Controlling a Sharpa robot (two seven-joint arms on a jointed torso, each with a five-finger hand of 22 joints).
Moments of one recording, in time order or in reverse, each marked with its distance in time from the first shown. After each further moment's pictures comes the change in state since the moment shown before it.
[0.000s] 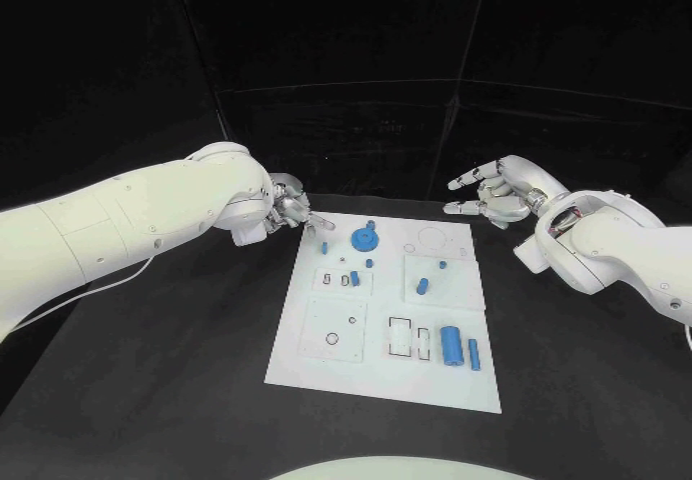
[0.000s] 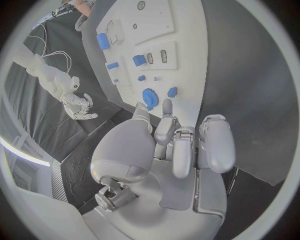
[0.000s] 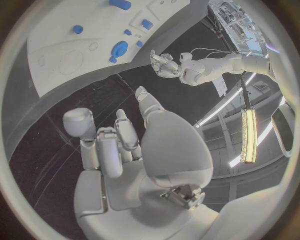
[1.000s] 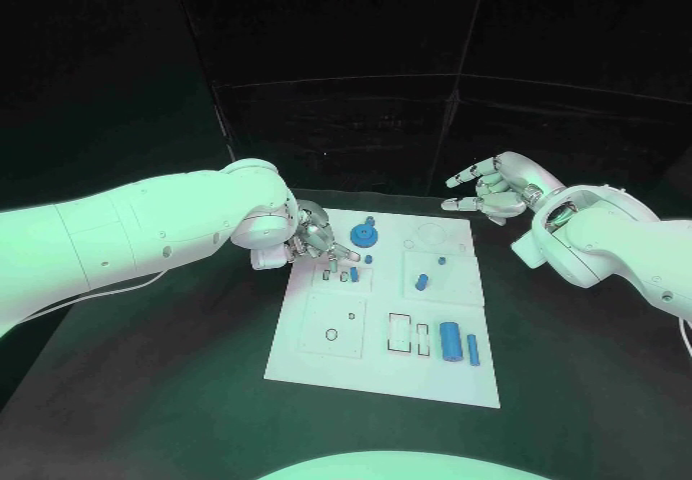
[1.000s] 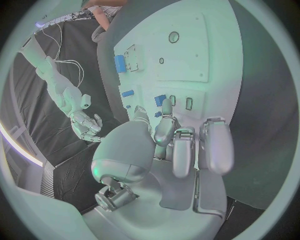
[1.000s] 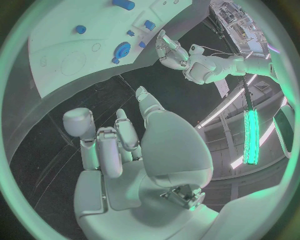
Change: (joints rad) left arm 0.041 0.013 -0.125 0.144 0.196 0.035 -0.085; left_hand -0.019 0.028 -0.043 0.032 0.000 -0.020 -0.013 0.047 0.042 0.007 -0.007 0.011 0.011 0.000 0.000 0.000 0.000 0.000 0.000 0.000 0.031 0.053; right arm 0.000 0.020 0.000 -0.024 -0.008 0.011 -0.016; right_hand 0.000 0.000 -0.008 0.008 0.006 0.000 0.000 0.004 0.000 0.004 -0.004 0.000 -0.001 0.000 0.000 0.000 0.000 0.000 0.000 0.000 0.000 -0.003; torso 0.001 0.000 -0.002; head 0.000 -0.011
